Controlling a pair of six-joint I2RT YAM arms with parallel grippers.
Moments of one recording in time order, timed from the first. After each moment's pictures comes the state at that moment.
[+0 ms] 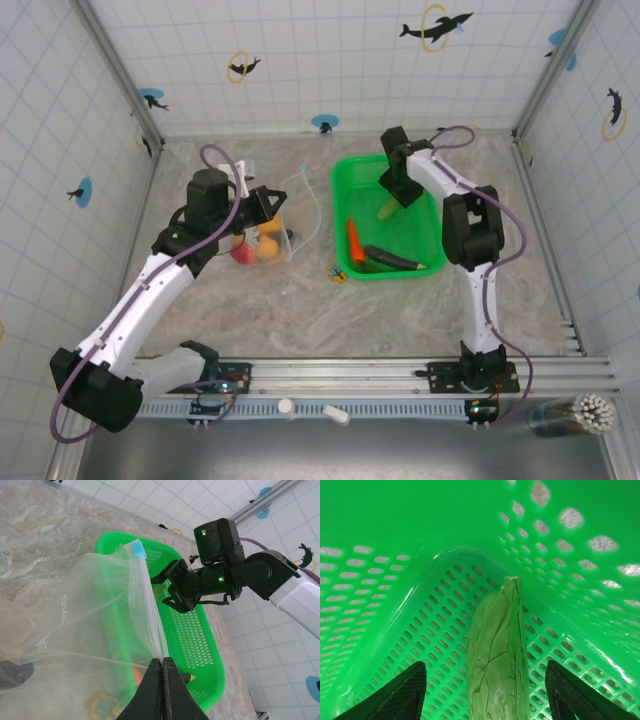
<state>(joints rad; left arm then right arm) -0.44 1.10 1.03 -0.36 0.36 -0.66 0.35 2.26 1.90 -0.93 0.14 1.14</state>
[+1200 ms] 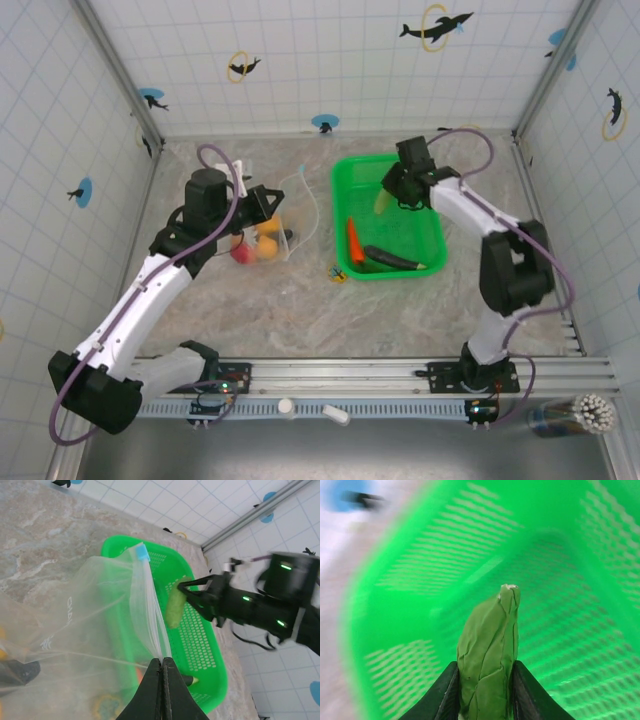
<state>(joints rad) -0.44 1.09 1.04 -0.39 0.33 -0.67 0.39 1.72 1.31 -0.38 -0.01 0.89</state>
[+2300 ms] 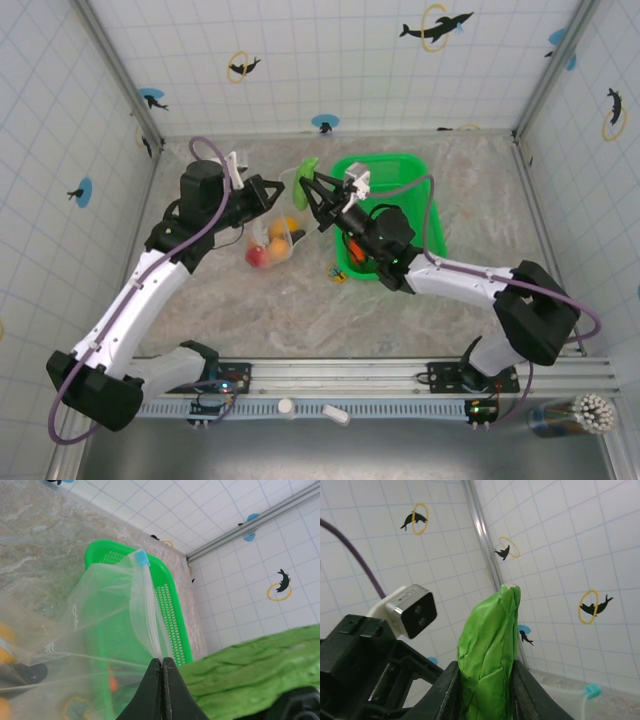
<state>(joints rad) -0.44 1.10 1.12 -0.41 0.35 -0.80 0.93 1.51 0.85 1.00 0.08 0.31</state>
